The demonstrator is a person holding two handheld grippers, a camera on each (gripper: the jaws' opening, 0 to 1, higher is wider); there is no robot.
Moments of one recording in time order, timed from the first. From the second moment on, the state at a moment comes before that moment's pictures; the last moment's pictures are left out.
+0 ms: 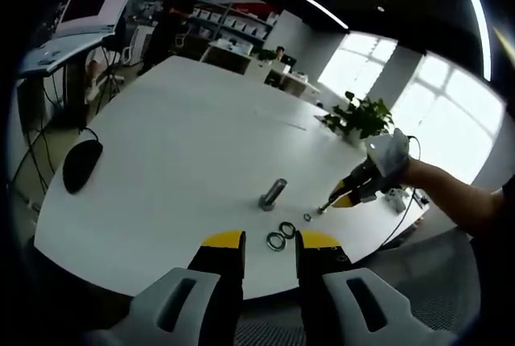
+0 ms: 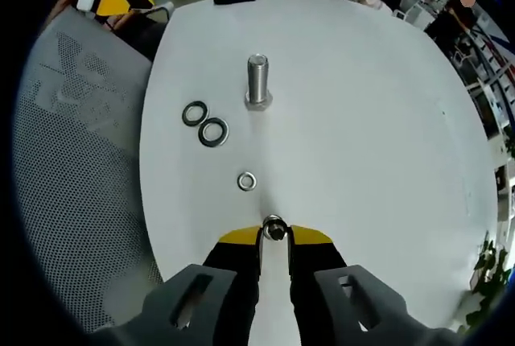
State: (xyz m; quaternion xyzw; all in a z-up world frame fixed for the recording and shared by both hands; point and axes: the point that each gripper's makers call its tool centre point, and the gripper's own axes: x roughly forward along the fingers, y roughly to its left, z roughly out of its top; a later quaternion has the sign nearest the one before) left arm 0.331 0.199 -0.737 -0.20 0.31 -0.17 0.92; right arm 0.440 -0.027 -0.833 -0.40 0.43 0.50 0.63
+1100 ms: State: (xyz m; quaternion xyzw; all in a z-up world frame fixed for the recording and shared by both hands) left arm 0.331 0.199 -0.738 -0.19 0.31 -0.16 0.92; right arm 0.433 -0.032 -0.857 -0.41 0.44 0.50 0.62
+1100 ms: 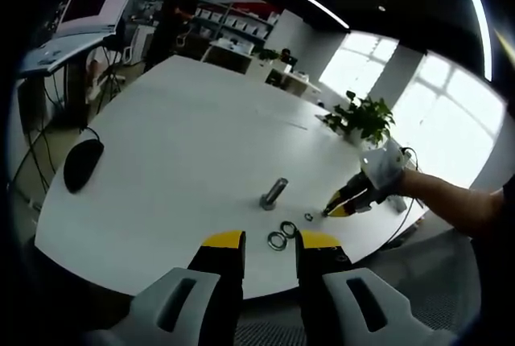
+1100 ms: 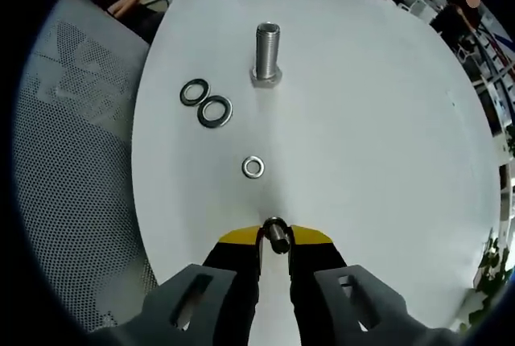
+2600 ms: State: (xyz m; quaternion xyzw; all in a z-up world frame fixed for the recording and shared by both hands) left arm 0.331 0.199 -0.737 -0.20 0.31 -0.17 0.92; right arm 0.443 0.010 -0.771 -0.42 0.35 0.56 0.63
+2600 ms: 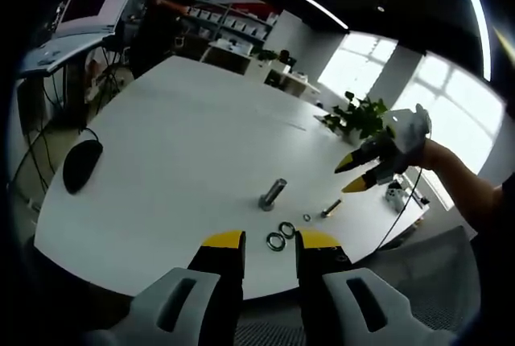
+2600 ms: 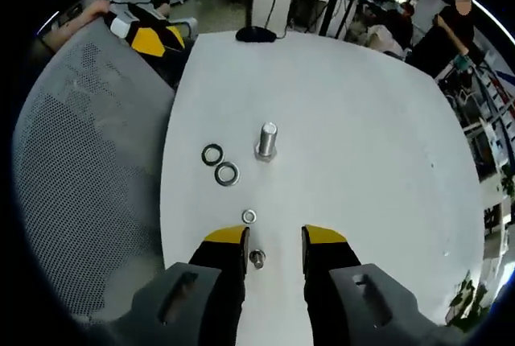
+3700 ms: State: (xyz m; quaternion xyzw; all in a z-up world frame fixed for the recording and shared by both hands) left arm 0.331 0.199 -0.738 -0.19 0.31 -0.17 0.91; right arm 0.417 0.020 -0.844 -0.47 0.37 0.61 0.52
